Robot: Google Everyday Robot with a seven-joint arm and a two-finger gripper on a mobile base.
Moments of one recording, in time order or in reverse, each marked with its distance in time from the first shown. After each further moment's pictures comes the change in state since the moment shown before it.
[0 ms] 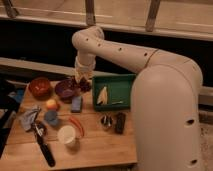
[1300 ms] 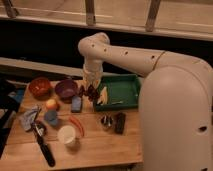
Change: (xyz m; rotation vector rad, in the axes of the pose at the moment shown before) arm 0.062 -0.034 0.007 0.029 0.114 0.190
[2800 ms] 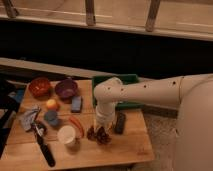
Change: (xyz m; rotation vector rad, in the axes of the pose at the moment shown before) arm 0.202 -0.012 0.092 -0.020 0.210 0.174
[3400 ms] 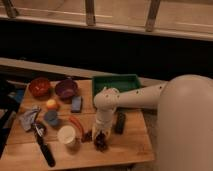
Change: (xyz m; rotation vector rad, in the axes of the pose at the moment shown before) arm 0.000 -0.002 0.084 -0.050 0.110 0.029
